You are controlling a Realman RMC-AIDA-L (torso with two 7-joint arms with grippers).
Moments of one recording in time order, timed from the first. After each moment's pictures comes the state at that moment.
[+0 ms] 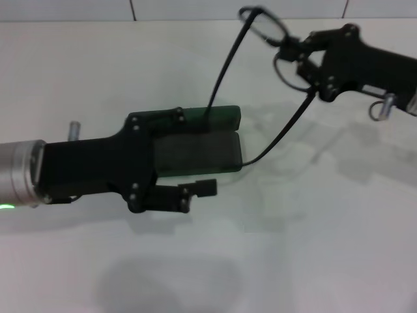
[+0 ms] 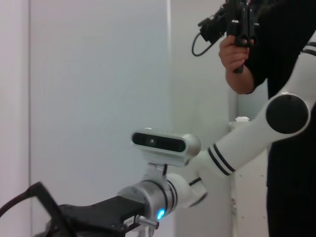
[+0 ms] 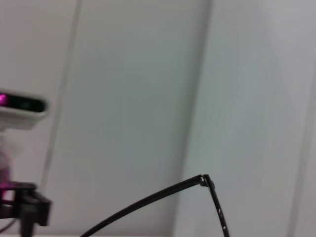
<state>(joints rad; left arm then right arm) -0.50 -2.08 0.71 0.55 1.81 1.96 -0.99 0.70 2.02 -0.88 -0.36 -1.46 -1.47 0.79</state>
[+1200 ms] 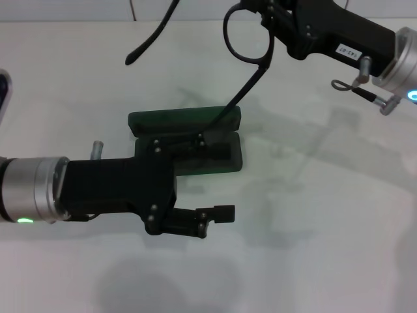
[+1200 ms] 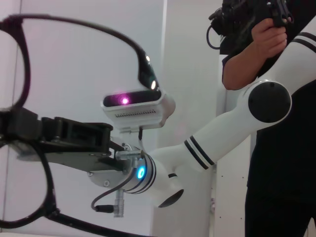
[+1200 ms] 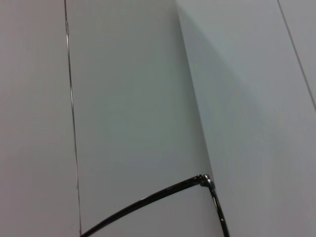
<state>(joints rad) -0.52 -2.09 0.73 0.48 1.87 1.95 -0.99 0.85 2.03 -1.01 -0.15 -1.15 -1.62 0.98</state>
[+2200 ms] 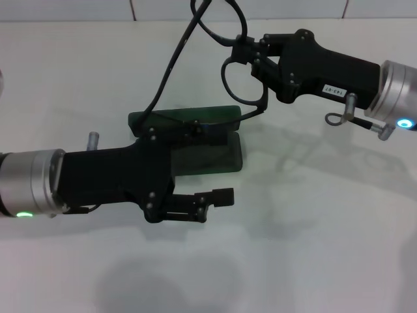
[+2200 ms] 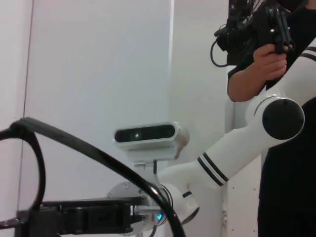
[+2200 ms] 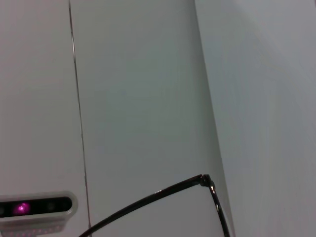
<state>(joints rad) -0.52 -2.09 0.73 0.47 1.82 1.95 -0.98 0.82 2.03 -1.14 -0.16 -1.16 -1.54 0.94</state>
